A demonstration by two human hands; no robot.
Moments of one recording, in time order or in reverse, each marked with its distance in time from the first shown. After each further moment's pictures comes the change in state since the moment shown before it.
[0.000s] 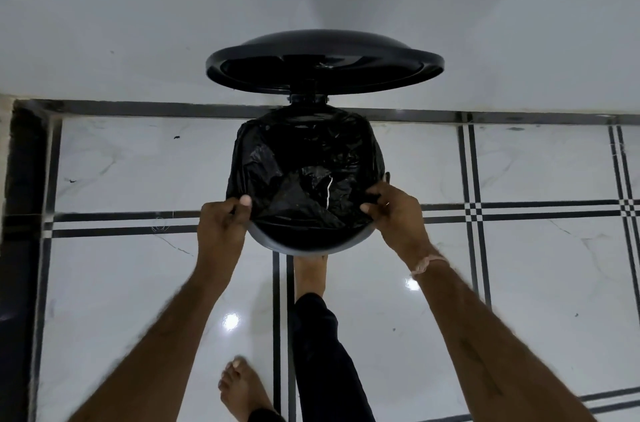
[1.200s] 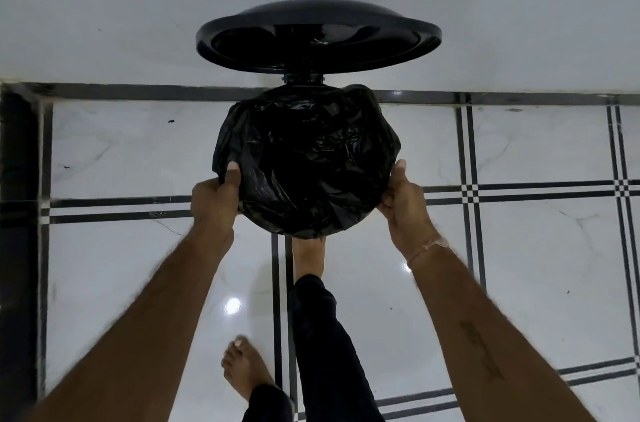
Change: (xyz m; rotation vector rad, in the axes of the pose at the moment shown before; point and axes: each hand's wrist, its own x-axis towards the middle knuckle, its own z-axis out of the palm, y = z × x) left_hand 0.016 0.036 0.005 -0.145 0.177 -0.511; right_hand -0.012 -0.013 -0.002 0.772 0.073 0.539
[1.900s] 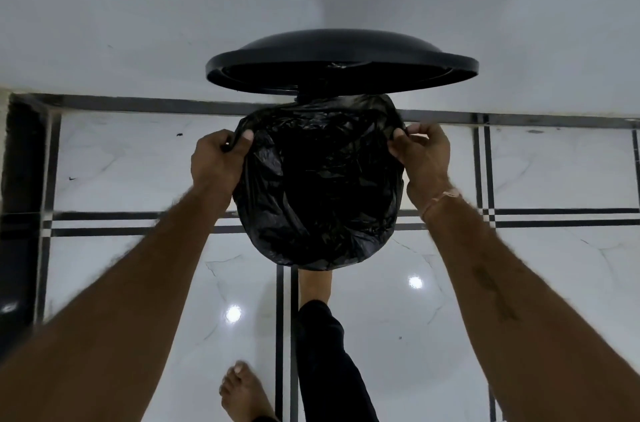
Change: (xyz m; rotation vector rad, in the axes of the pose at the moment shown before) left_hand 0.077 0.056 0.018 0.280 -0.004 0.370; right_hand 0.075 -0.076 0.038 -0.039 0.107 -0.376
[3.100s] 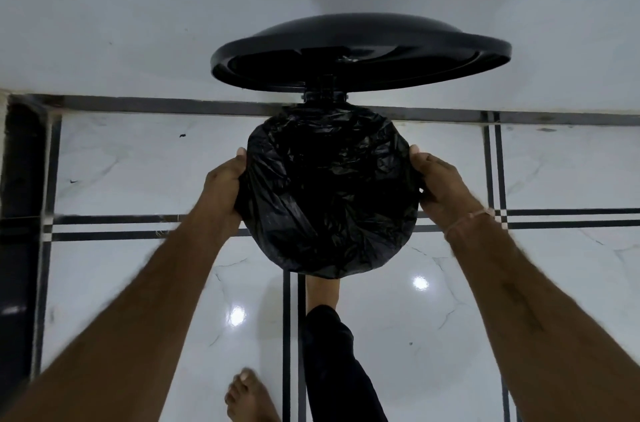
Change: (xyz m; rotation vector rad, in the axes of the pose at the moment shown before) left_hand -0.023 -0.014 -0.003 -0.618 -0.276 -0.436; right_hand 0.005 0.029 -0.022 0.028 -0.174 0.308
